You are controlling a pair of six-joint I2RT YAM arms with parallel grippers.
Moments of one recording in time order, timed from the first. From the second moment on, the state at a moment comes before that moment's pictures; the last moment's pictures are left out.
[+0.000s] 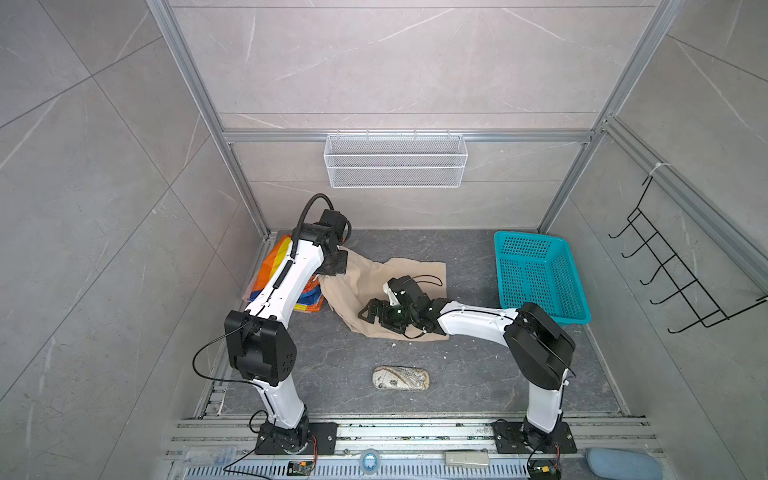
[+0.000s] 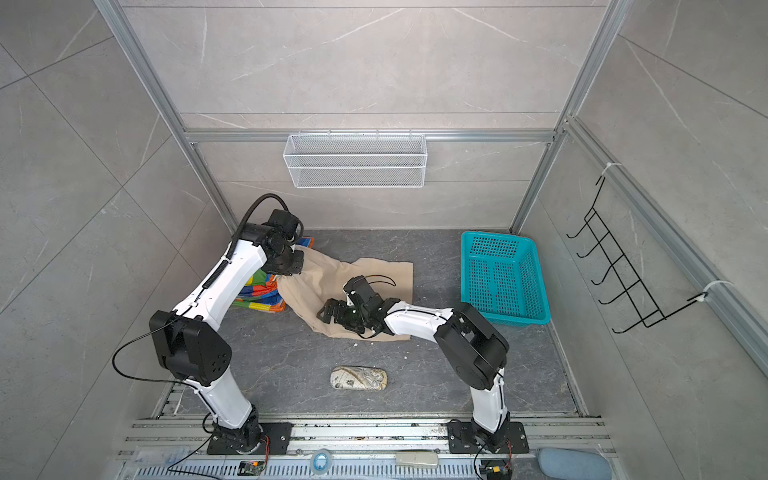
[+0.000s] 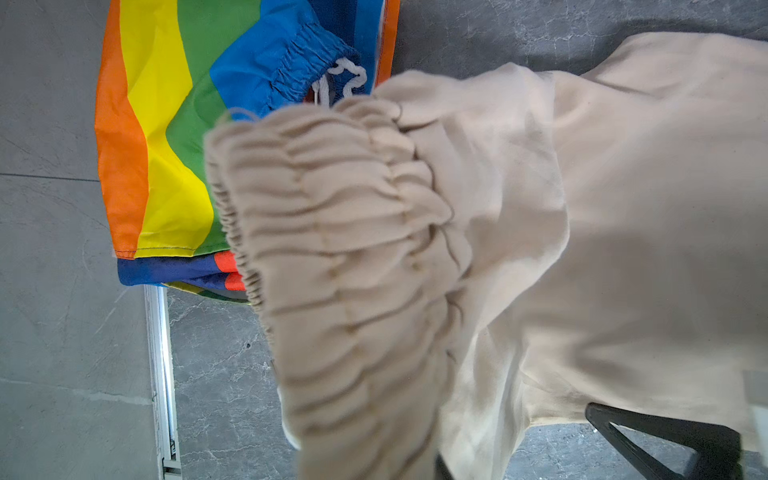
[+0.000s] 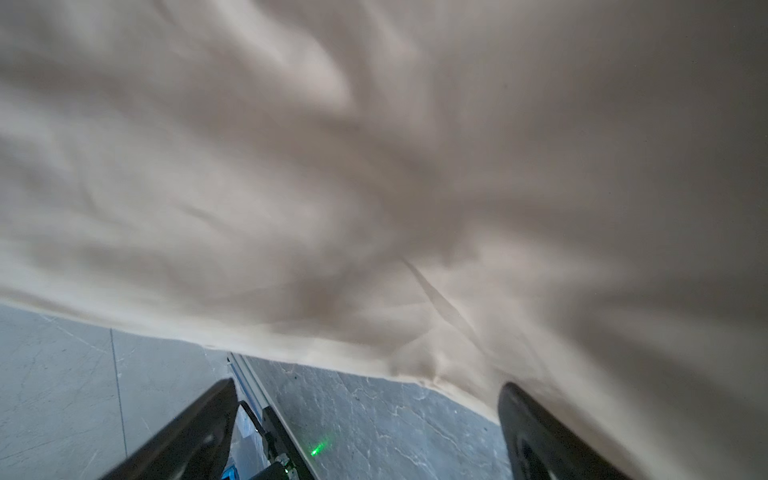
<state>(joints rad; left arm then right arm) -0.29 1.77 1.77 -1.19 -0.22 -0.17 0.85 1.95 1.23 0.00 -0.34 0.99</state>
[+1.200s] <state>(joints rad) -0.29 1.76 1.82 -1.23 -0.20 -0.15 0.60 2.43 2.00 -0.03 -0.44 1.18</state>
